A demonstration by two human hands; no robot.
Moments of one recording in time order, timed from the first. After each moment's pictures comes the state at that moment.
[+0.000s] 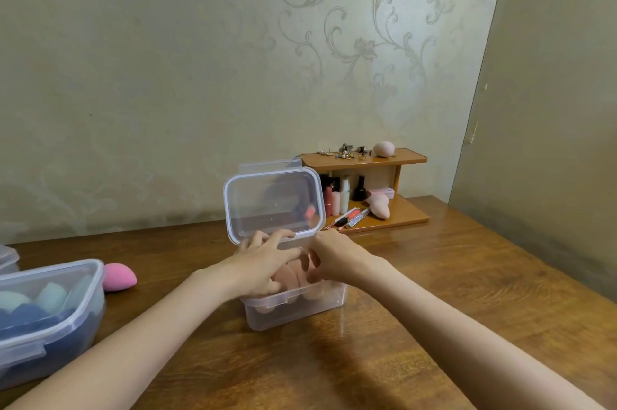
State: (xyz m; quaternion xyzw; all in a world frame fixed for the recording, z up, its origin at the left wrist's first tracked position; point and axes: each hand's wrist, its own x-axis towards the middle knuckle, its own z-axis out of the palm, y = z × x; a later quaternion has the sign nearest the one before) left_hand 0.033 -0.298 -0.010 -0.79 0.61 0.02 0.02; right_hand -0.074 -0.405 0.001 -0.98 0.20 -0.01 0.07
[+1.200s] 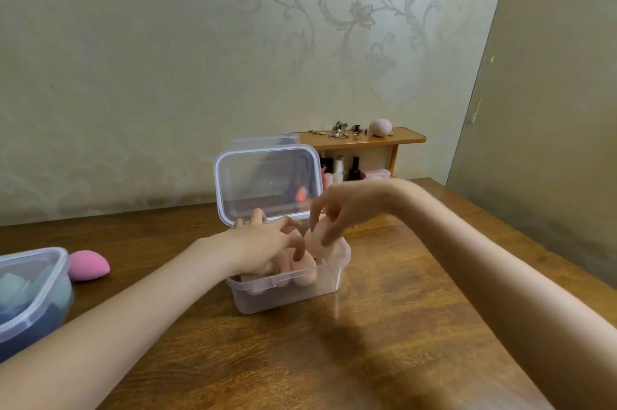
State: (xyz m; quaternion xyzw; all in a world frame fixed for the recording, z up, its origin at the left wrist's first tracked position) left_hand 0.016 -0.318 0.010 -0.79 0.59 0.06 0.12; right_hand -0.087 -0.466 0.053 -0.97 0.12 0.15 0.16
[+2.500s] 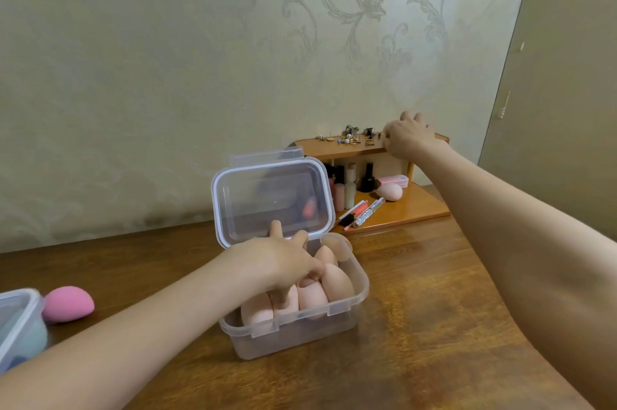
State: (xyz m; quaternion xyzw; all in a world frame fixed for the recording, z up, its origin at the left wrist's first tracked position) left_hand 0.037 -0.376 0.000 -0.79 0.57 0.11 0.21; right_hand -0.031 -0.634 0.063 -0.88 0.45 -0.16 -0.06
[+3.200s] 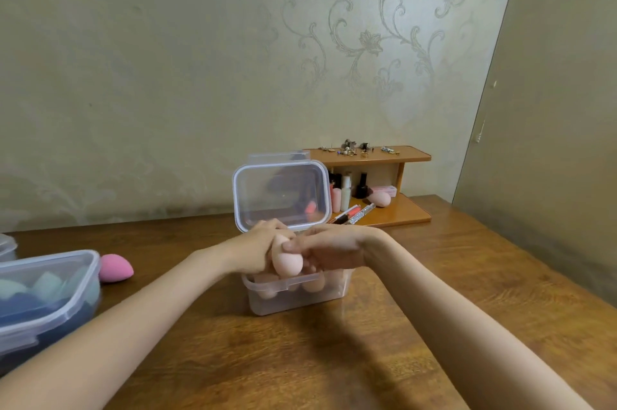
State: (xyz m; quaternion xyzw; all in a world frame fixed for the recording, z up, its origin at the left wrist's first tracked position) left_hand 0.055 -0.317 -0.009 -0.78 0.59 0.12 -0.15; right_hand -0.067 -0.439 0.005 -0.78 0.10 0.16 0.60
